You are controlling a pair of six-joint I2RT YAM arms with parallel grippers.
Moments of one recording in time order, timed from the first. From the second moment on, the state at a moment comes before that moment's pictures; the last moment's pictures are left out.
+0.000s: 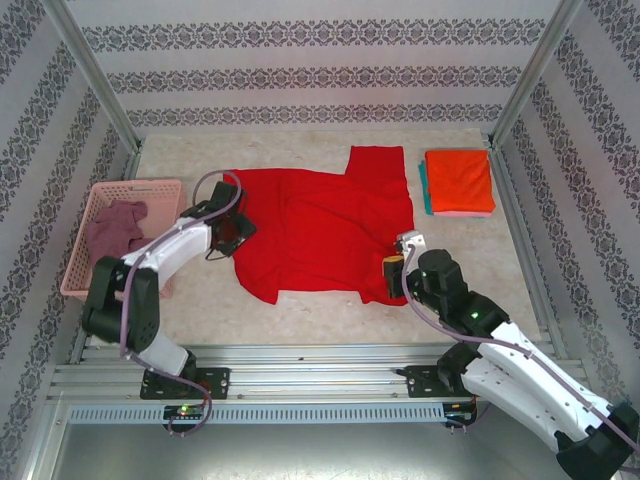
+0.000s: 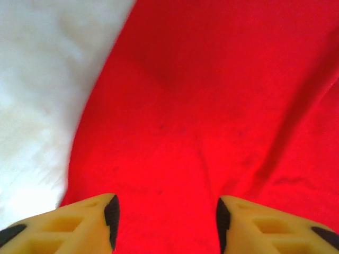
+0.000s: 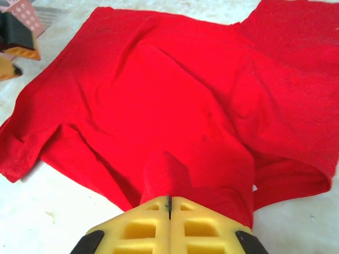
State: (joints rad) left arm -0.25 1.63 1.07 -0.56 -0.02 -1.01; right arm 0.62 0.66 0.50 -0.38 0.04 0.25
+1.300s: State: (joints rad) left arm 0.03 2.47 2.12 -0.77 0.13 -0.86; right arm 0.41 2.05 1.36 -0.27 -0.12 0.52
